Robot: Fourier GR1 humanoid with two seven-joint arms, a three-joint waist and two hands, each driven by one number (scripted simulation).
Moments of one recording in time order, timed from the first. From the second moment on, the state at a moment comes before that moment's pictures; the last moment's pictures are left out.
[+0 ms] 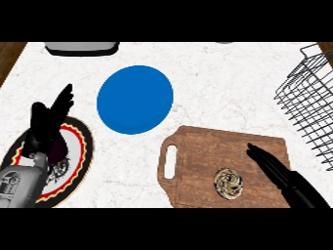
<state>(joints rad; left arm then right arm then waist) -0.23 0.31 -0.05 -1.35 0.01 0.09 0.21 0.27 -0.22 0.11 -1.85 0.66 0.29 -0.28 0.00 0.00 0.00</state>
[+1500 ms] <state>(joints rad) -0.20 0.23 0.07 -1.40 -0.09 -0.02 0.24 0.15 -0.11 0.18 -1.59 0.77 0.20 -0.27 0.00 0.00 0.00</state>
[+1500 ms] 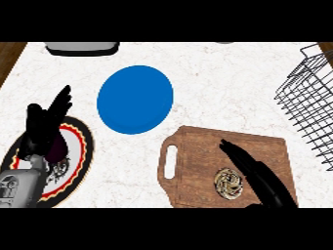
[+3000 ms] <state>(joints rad) -0.21 0.20 0.08 -1.39 -0.13 -0.01 0.24 0.03 -0.09 0.37 -1.71 1.25 0.25 0.06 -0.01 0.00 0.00</state>
